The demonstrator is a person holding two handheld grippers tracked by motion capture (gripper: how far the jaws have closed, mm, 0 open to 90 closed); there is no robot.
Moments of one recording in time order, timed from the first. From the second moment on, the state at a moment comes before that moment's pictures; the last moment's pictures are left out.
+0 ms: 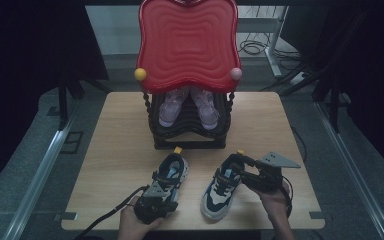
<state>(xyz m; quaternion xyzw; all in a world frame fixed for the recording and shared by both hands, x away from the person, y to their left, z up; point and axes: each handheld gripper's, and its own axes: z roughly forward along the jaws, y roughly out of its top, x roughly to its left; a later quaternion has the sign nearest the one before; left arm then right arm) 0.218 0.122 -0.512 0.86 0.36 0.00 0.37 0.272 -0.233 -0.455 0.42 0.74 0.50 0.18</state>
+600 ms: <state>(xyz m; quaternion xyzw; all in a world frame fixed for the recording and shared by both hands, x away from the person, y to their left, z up) 0.223 0.141 -0.512 0.85 0.37 -0.02 0.37 0.272 -0.234 -0.455 0.42 0.73 0.50 0.18</state>
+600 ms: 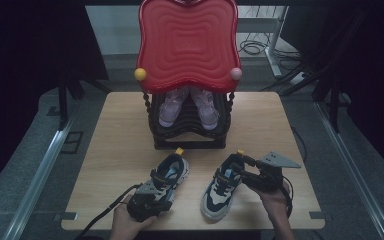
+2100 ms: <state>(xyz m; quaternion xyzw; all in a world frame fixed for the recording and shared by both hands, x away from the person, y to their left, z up) 0.243 0.198 -0.512 0.83 0.43 0.00 0.36 0.273 -0.235 -0.456 0.42 0.74 0.50 0.19</state>
